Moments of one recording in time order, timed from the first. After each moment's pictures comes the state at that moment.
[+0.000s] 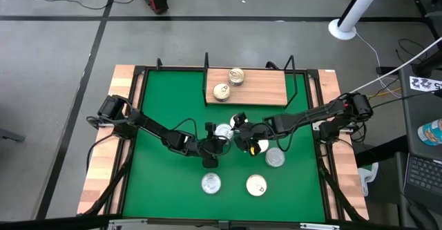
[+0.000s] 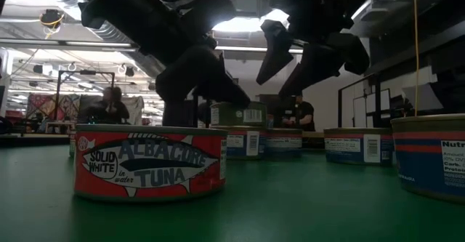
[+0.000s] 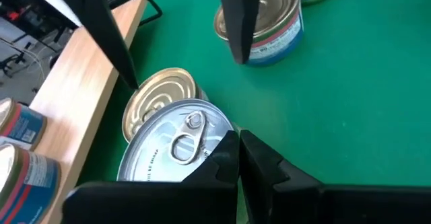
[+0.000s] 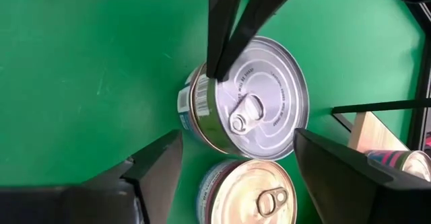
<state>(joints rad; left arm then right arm) -0.28 1.82 0.93 0.22 -0.60 0.13 0.17 1.62 1.07 -0.34 0.23 -0.56</state>
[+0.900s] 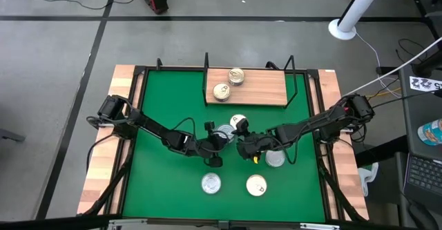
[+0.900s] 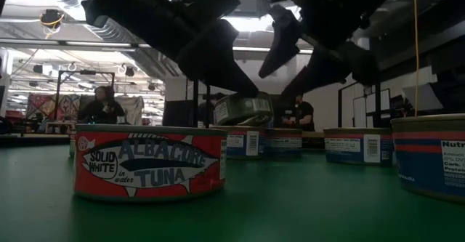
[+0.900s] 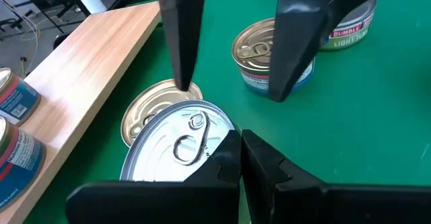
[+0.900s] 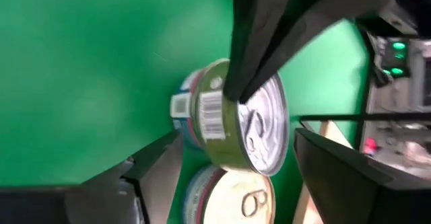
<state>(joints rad) -0.28 1.82 0.93 0.30 -0.62 -0.05 0.28 1.62 0.99 -0.20 0.45 -0.62</state>
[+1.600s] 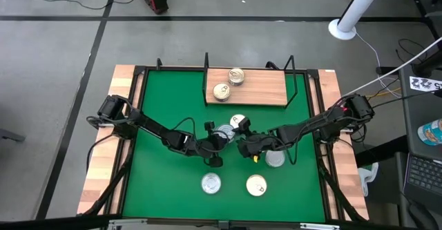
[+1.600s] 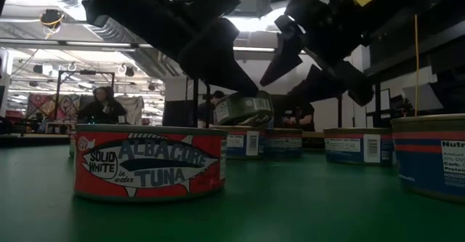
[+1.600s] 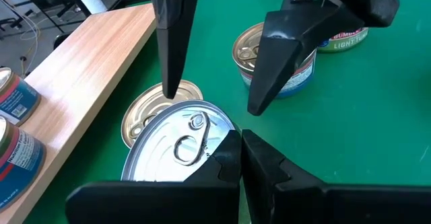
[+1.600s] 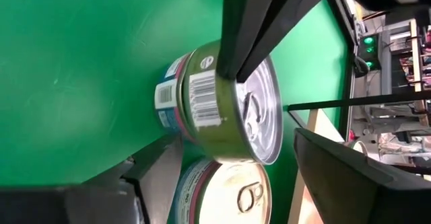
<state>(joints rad) -0.28 1.82 0.93 0.30 -0.62 -0.06 0.28 1.62 0.89 -0.03 0.51 -0.63</state>
